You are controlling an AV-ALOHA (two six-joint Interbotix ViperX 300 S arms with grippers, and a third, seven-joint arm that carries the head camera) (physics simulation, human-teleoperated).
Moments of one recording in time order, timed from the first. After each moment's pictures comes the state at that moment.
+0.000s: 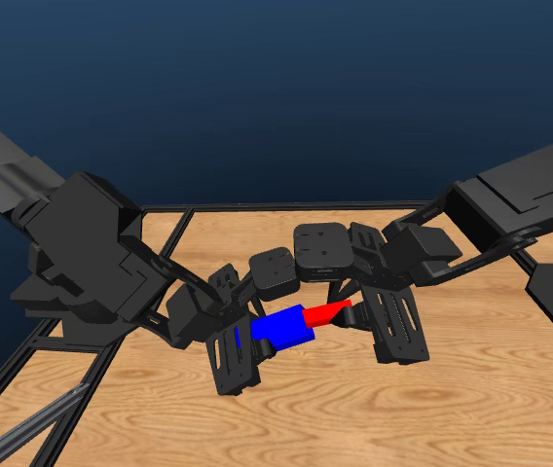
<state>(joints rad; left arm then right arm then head) -0.44 -0.04 0.68 0.56 0.65 -1.22 0.21 0.26 0.09 -0.22 0.81 0.24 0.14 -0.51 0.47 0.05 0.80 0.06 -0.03</state>
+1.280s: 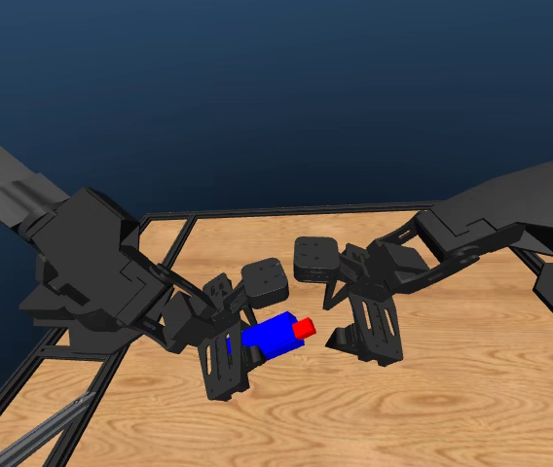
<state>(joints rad) -0.43 -0.06 0.73 0.47 0.63 -1.16 0.15 0.30 0.18 -0.10 0.61 0.26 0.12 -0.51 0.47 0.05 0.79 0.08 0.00</state>
